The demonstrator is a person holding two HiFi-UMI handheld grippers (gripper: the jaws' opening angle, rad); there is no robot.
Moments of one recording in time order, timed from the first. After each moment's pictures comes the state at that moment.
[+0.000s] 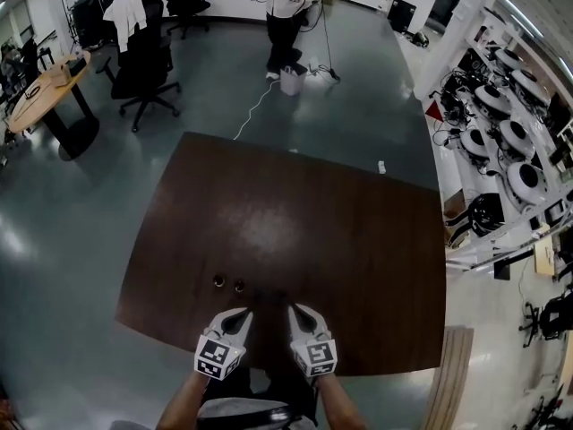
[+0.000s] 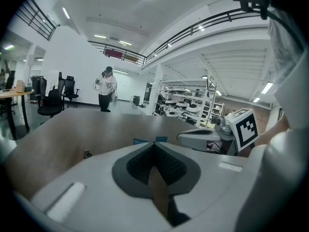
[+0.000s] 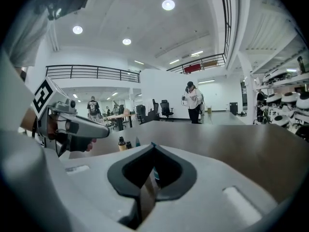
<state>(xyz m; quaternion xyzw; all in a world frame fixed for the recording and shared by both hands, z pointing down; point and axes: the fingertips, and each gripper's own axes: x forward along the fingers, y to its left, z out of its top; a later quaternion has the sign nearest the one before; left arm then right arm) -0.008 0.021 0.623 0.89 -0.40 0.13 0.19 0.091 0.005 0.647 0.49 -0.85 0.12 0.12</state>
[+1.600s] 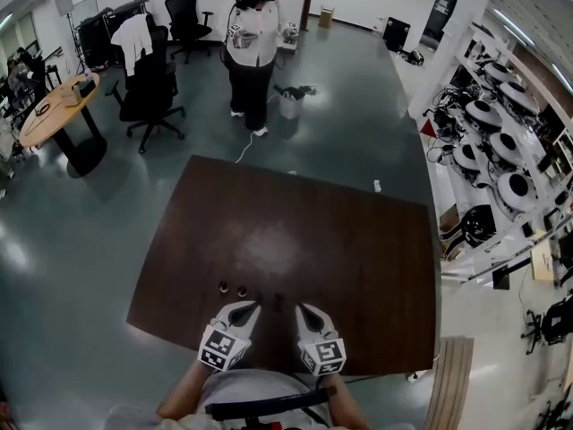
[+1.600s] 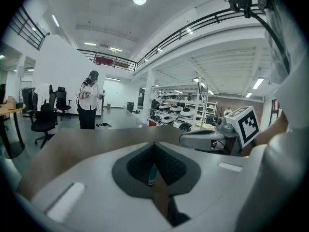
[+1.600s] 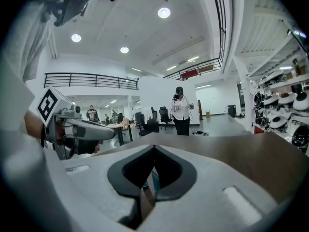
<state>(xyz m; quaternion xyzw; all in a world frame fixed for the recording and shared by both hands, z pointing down) 0.008 0.005 0.542 0.91 -0.38 0.12 0.14 0.106 0.002 0.564 0.50 -0.85 0.12 0.08</state>
